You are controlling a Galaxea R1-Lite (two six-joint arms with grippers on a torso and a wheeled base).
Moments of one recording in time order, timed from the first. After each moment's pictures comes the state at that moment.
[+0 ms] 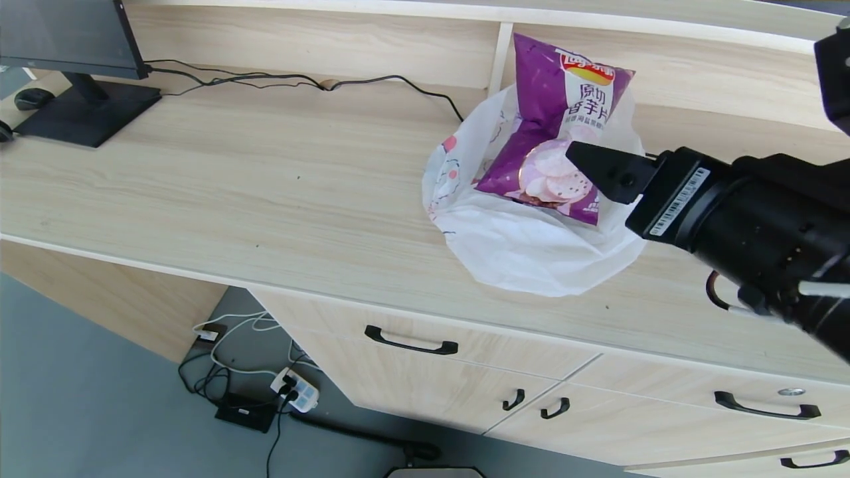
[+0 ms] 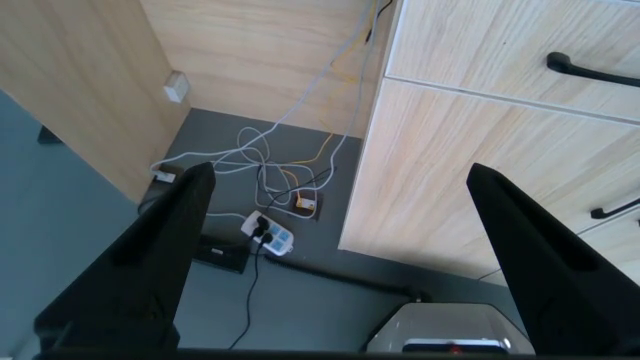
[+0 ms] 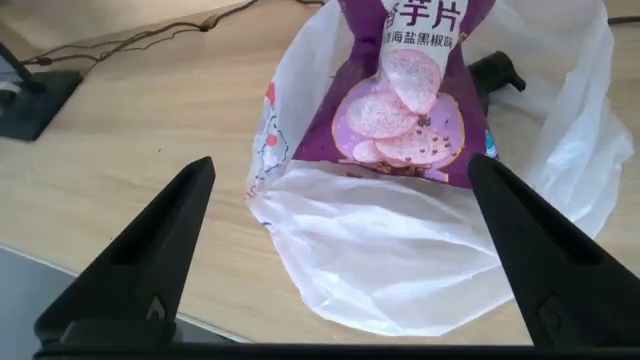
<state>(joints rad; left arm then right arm) 0.00 0.00 0.00 -0.02 0.00 0.05 0.88 1.38 -0.85 -0.66 -0.64 0.21</state>
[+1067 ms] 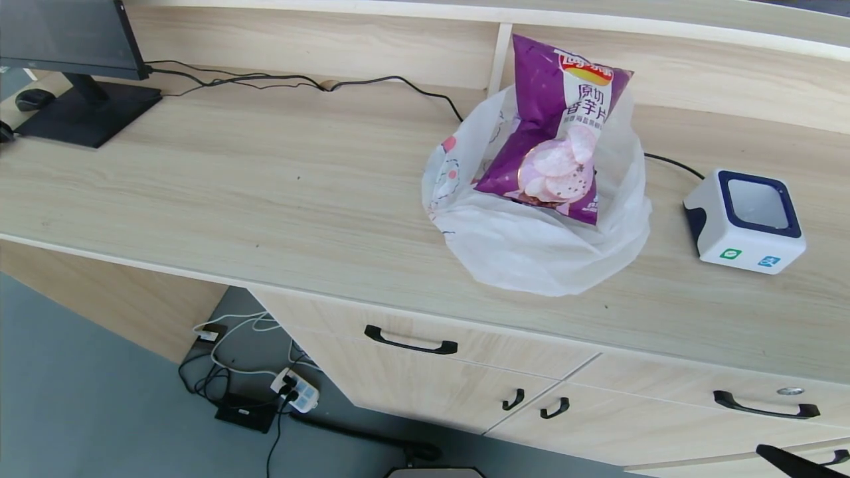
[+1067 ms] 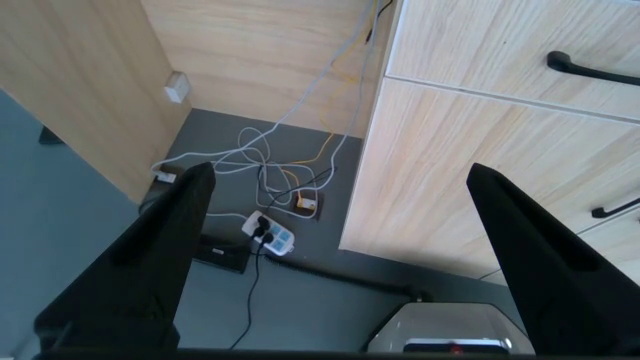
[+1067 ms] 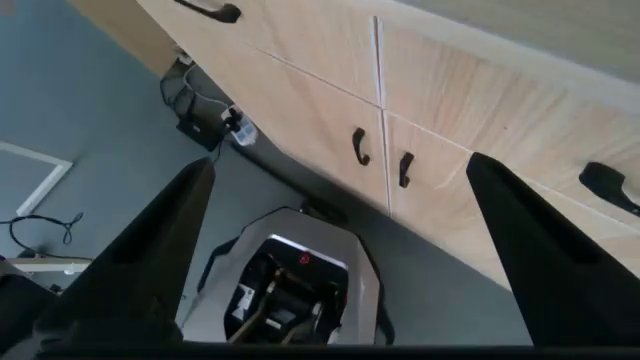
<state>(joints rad) 0.00 0.00 0.00 -0.02 0.00 0.06 1.16 0.80 -0.01 -0.46 -0.68 0.24</state>
